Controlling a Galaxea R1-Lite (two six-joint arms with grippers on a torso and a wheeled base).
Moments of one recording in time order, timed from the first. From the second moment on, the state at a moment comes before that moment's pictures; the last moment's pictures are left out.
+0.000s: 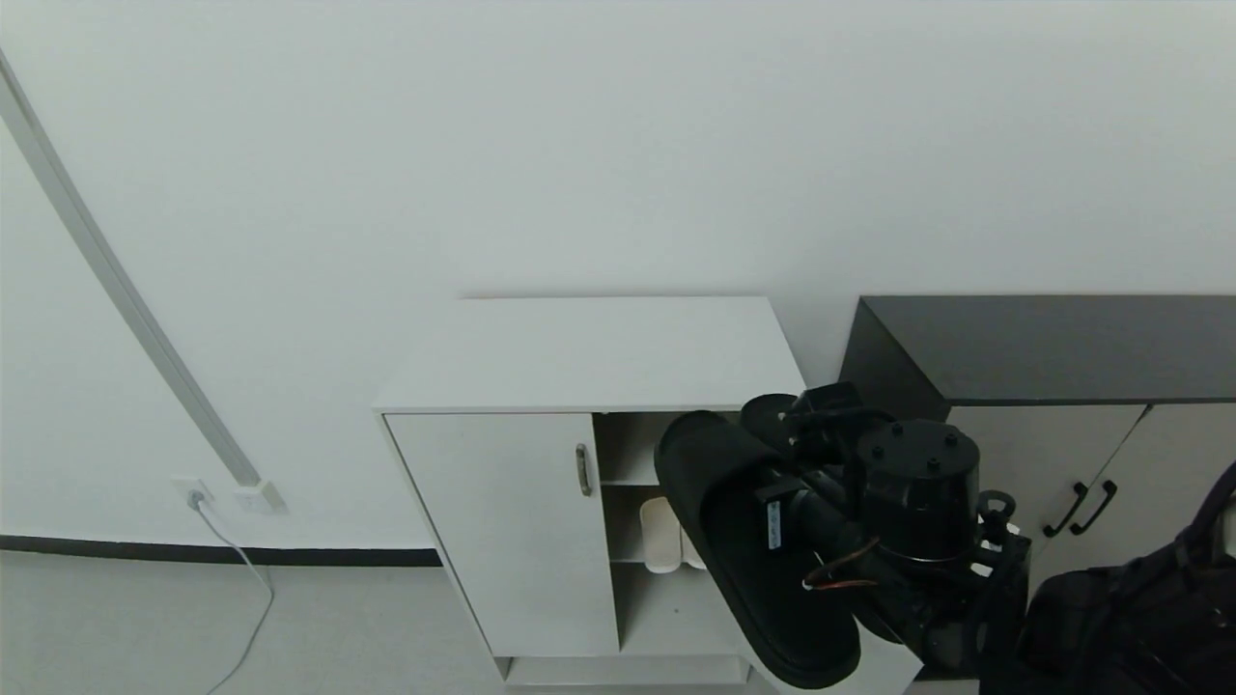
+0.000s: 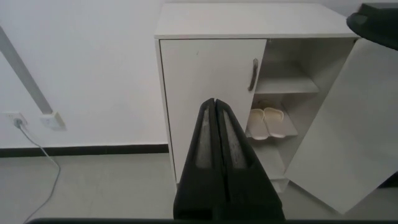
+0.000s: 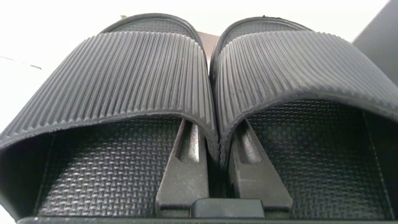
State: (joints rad) left arm 0.00 0.00 0.00 0.00 -0.01 0.00; right arm 0.81 1.88 -0.68 -0.99 -0.47 0.09
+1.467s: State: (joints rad) left arm 0.00 0.00 0.00 0.00 -0.01 0.00; right arm 0.82 1.91 -0.65 -1.03 -0.47 0.09
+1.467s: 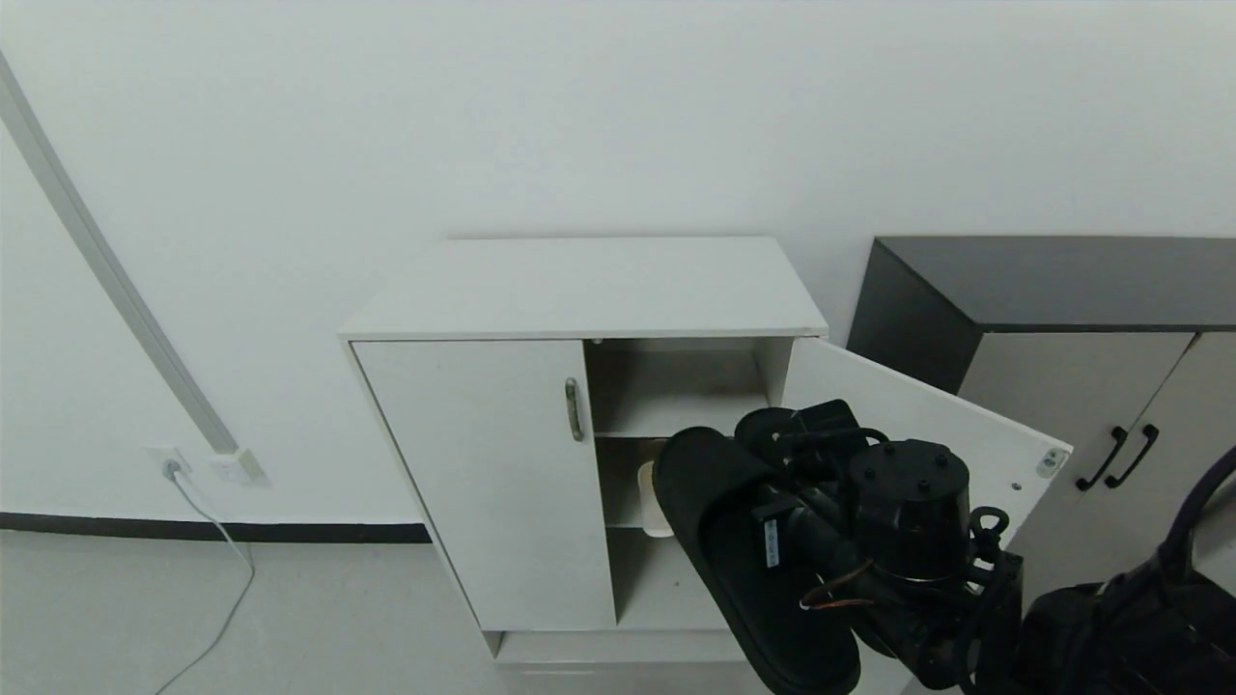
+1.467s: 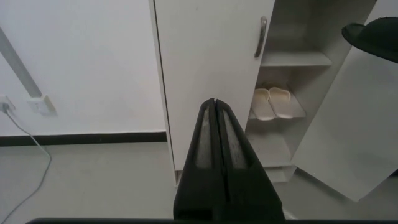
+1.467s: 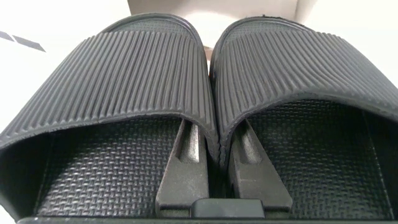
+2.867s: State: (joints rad) left arm 0.00 0.00 0.00 0.00 -0.01 0.00; right arm 0.79 1.97 -0.64 -1.05 -0.47 0.10
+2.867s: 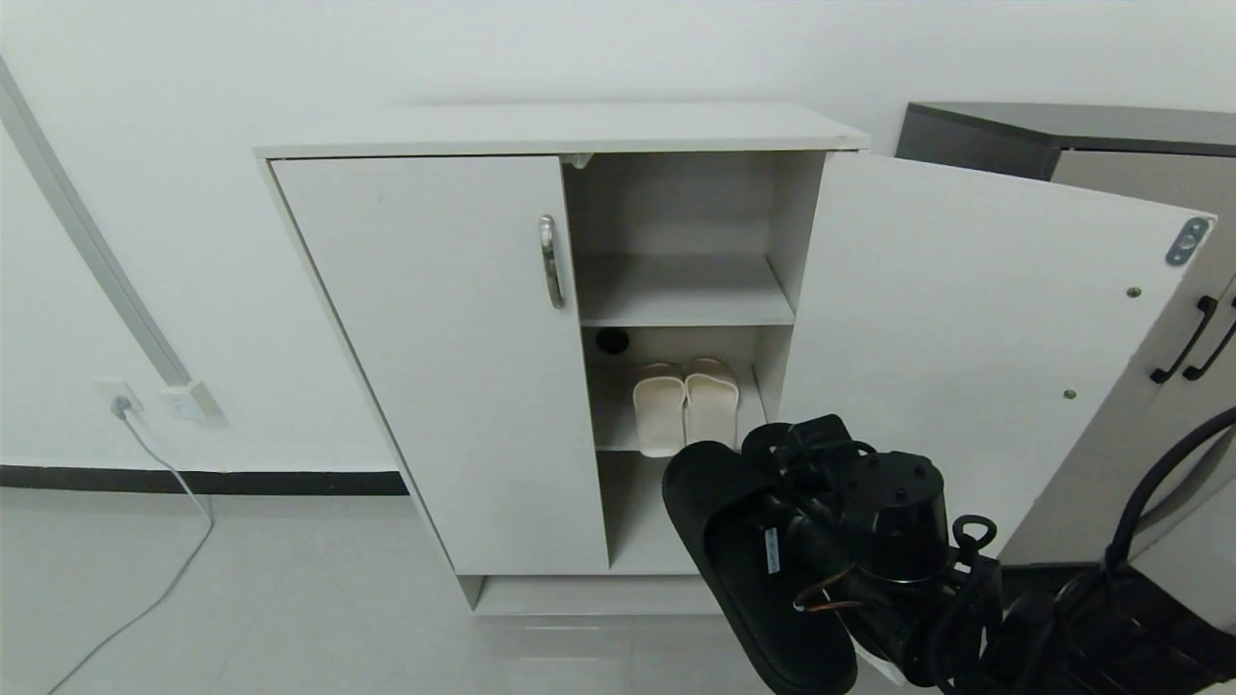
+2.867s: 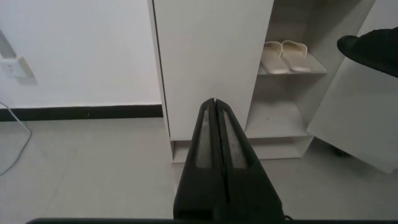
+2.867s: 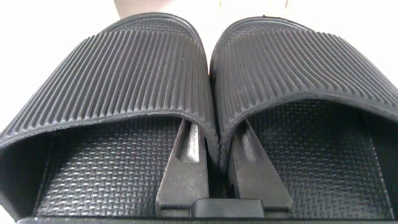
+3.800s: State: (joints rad) left arm 0.00 0.00 0.00 0.00 -0.01 0.00; right arm 0.82 2.03 -0.83 -0.92 -0.56 0.05
